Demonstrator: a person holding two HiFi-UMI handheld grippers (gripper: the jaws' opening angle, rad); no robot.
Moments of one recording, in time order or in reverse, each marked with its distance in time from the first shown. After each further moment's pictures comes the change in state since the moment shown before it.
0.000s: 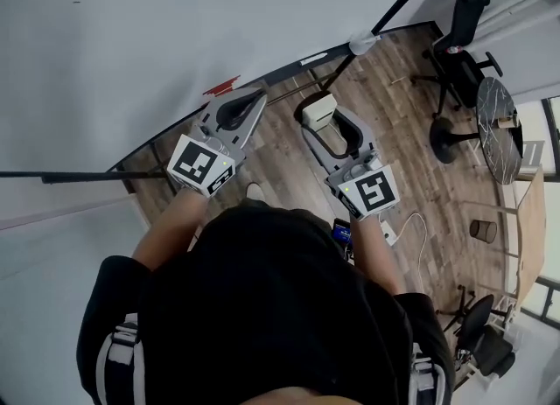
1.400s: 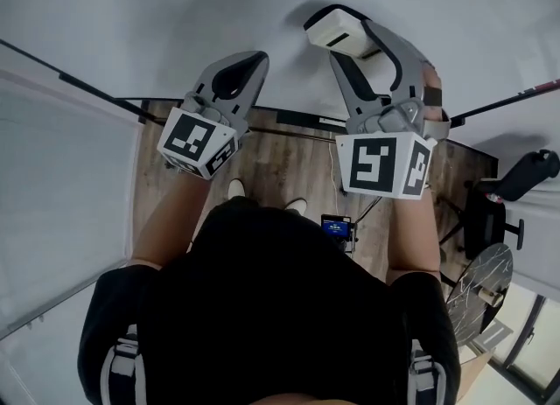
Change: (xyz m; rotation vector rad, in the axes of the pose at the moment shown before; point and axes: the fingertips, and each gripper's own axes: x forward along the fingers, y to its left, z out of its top) left arm 0.131 0.093 0.069 0.119 0.012 0.729; right arm 0.131 -0.206 0.148 -0.947 -0.109 0.246
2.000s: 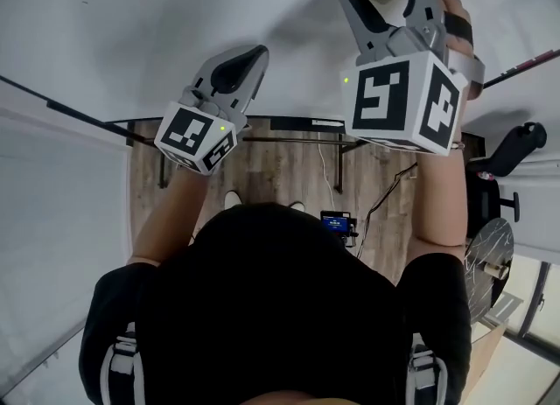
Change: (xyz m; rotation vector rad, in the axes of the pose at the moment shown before) left arm 0.004 0.020 0.020 -0.028 -0.078 -0.119; right arm 0.031 -0.085 0.055 -0.205 0.171 -0.125
